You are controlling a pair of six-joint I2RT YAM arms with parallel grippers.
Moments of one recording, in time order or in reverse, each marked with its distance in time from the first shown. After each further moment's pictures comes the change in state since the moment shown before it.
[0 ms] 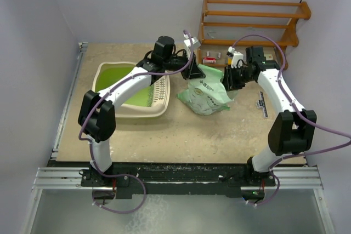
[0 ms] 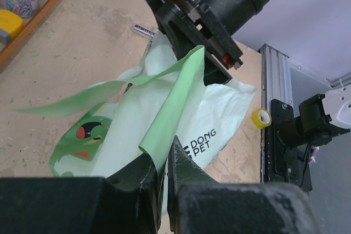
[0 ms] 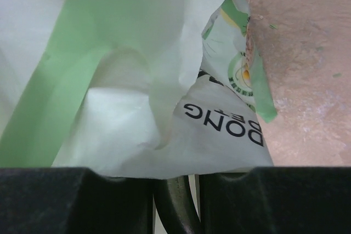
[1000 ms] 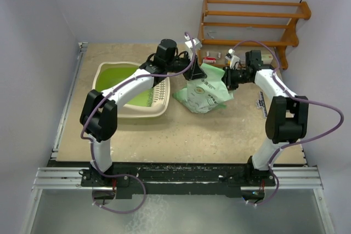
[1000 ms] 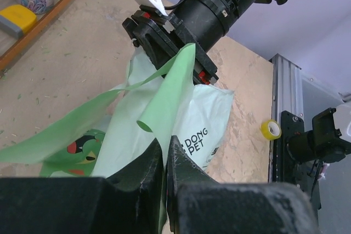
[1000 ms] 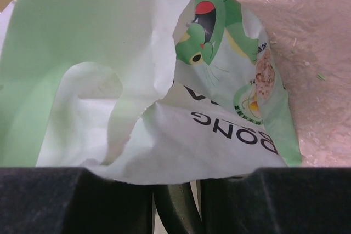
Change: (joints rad) left arm -0.020 0.016 -0.027 0.065 -0.080 -0.045; right arm -0.040 0.186 -0.071 0.215 -0.306 0.040
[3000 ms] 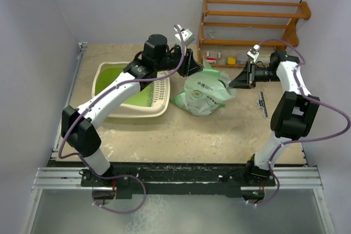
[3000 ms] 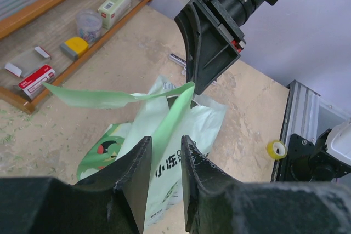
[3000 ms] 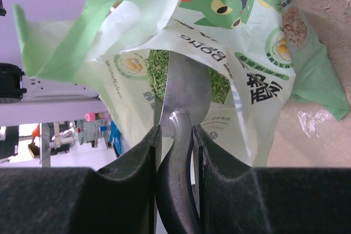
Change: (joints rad) left arm -0.031 -0.230 -0.014 -0.139 -0.224 0.033; right arm -0.249 0.055 0.217 -0.536 -0.407 -0.268
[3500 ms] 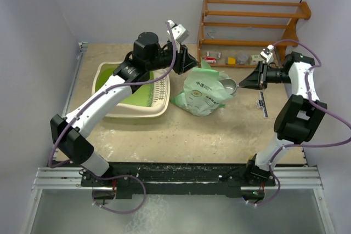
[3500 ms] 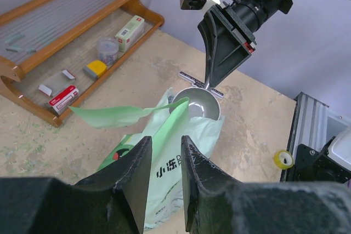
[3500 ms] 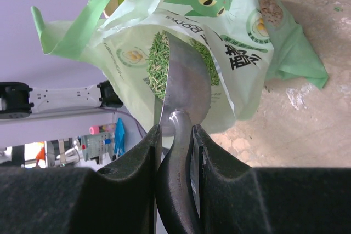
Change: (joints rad) left arm 0.000 -0.104 -0.006 -0.015 -0.056 0.033; right arm -0.114 -0.045 0.040 -0.124 0.027 -0.038
